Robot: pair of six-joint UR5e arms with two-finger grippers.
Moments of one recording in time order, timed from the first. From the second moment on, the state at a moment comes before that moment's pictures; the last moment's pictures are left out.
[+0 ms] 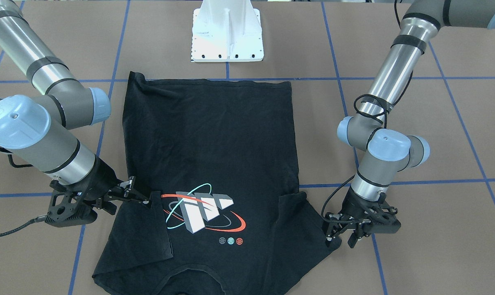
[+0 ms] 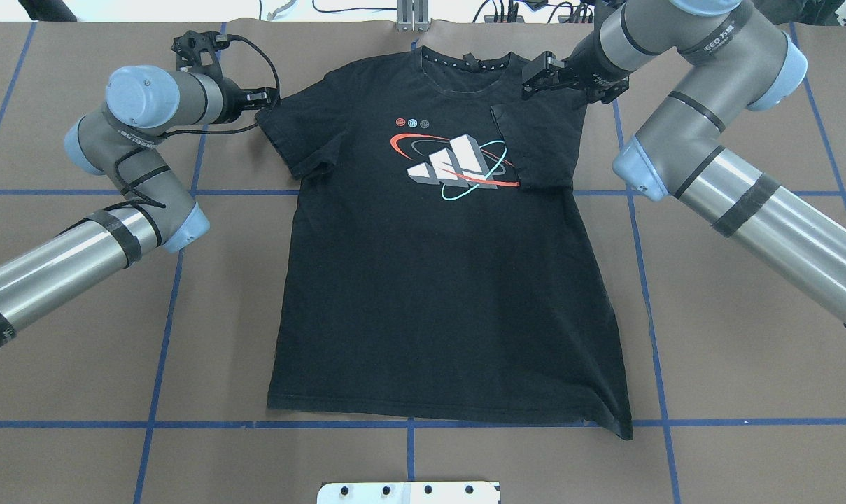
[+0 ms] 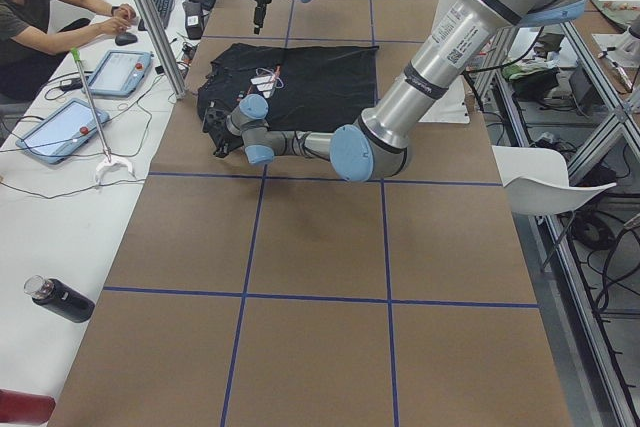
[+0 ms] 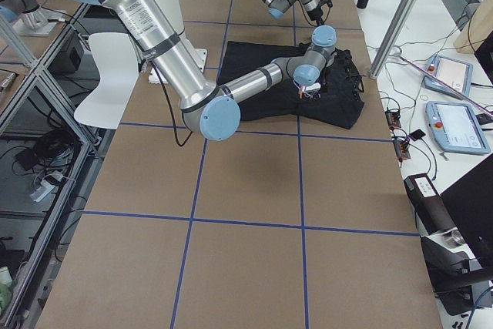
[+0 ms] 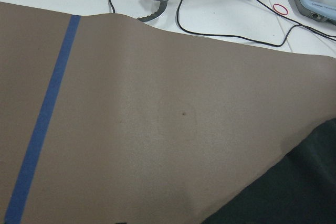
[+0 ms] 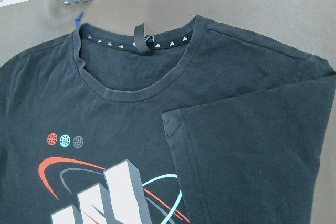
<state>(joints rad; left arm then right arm) -0.84 -2.32 -0.83 -2.72 -1.70 -1.15 0.96 -0.91 1.31 -1.00 2.17 1.07</state>
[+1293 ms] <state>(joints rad) -0.82 -2.32 -0.82 -2.72 -1.68 -1.14 0.96 -0.91 1.28 -1.00 2.17 1.07</state>
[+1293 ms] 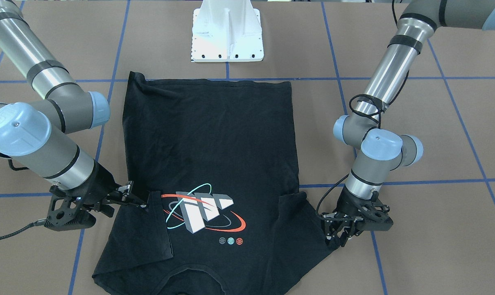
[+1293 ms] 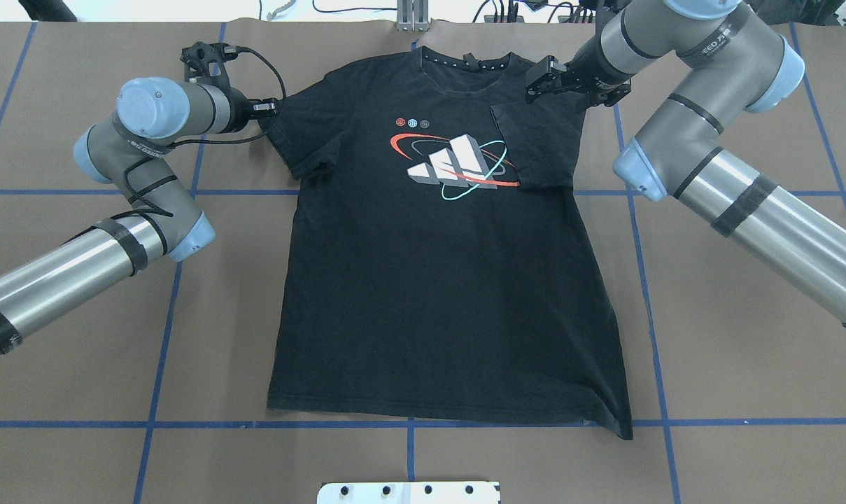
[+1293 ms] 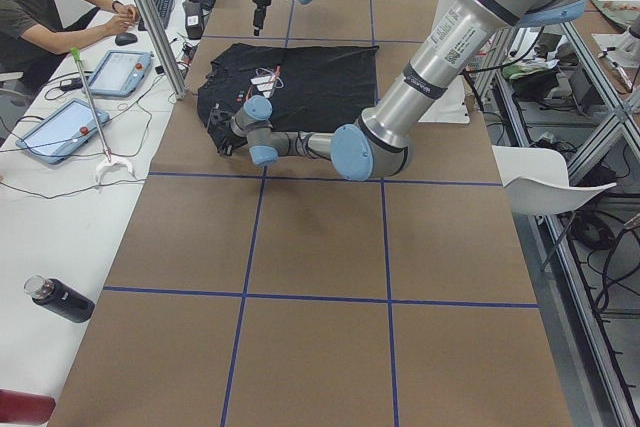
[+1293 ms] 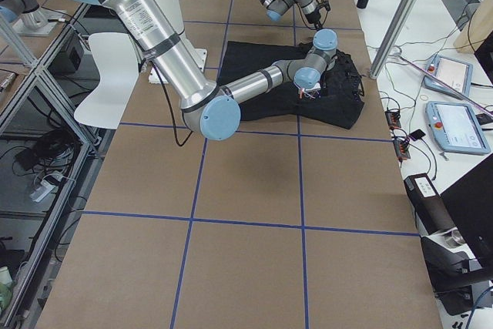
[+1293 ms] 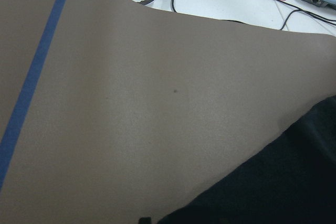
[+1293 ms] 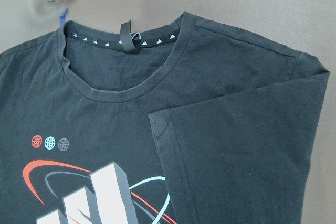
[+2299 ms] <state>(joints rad) -0.83 -2.32 -0.97 -2.62 -1.73 -1.12 0.96 -0.91 1.28 -1.00 2.17 1.07</state>
